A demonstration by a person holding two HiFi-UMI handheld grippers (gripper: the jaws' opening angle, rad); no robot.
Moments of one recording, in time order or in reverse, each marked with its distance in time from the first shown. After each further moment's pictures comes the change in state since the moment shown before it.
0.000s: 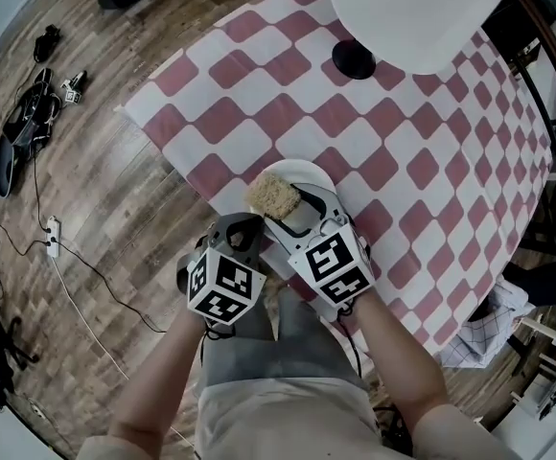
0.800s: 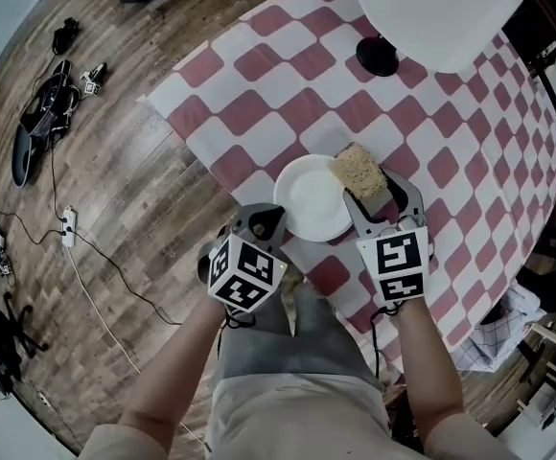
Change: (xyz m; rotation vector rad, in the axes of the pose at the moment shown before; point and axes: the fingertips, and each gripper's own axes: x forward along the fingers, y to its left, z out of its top) left arm 0.003 0.003 -0.003 -0.038 -0.004 -0.007; right arm -0.067 -0.078 -0.015 0.035 0.034 -0.351
